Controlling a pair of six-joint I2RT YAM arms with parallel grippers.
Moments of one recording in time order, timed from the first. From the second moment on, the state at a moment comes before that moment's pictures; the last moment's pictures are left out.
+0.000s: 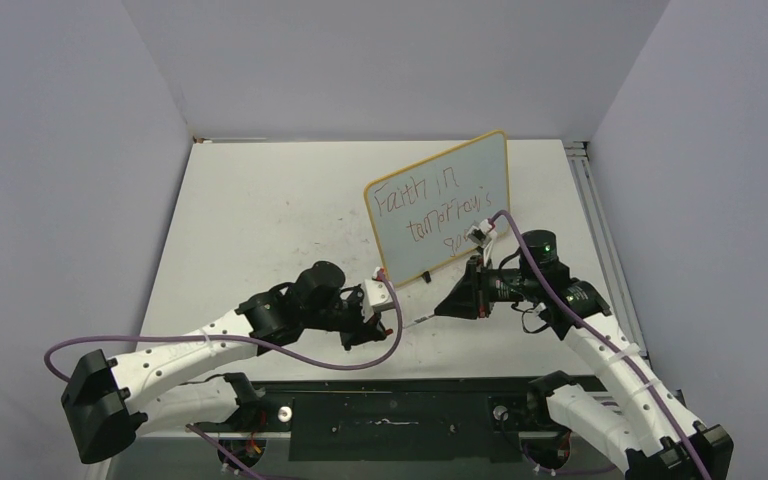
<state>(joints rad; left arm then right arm) -0.96 1.05 0.71 -0.28 0.40 0.08 0.36 0.85 0.74 -0.48 -0.98 0.30</state>
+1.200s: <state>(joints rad) -0.96 1.03 0.71 -0.28 0.45 0.08 0.42 0.91 0.74 -0.42 -0.96 0.33</state>
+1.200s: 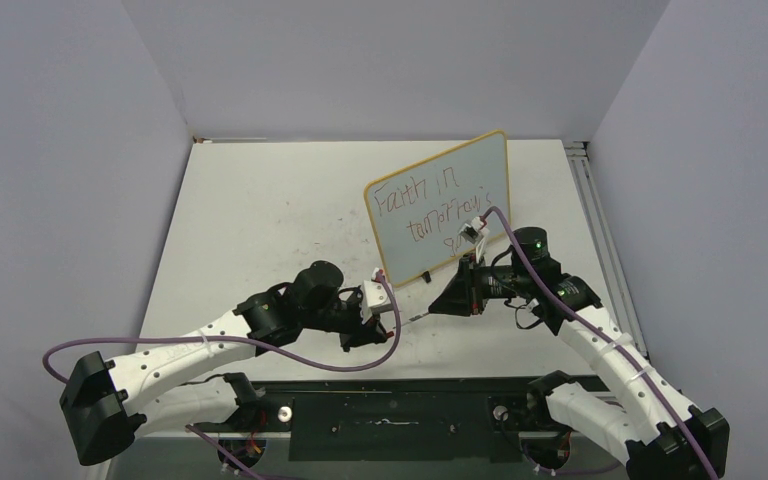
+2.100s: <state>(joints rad) -0.95 1.03 0.71 -0.28 0.45 0.08 0.43 0.93 0.73 -0.42 -0.95 0.33</state>
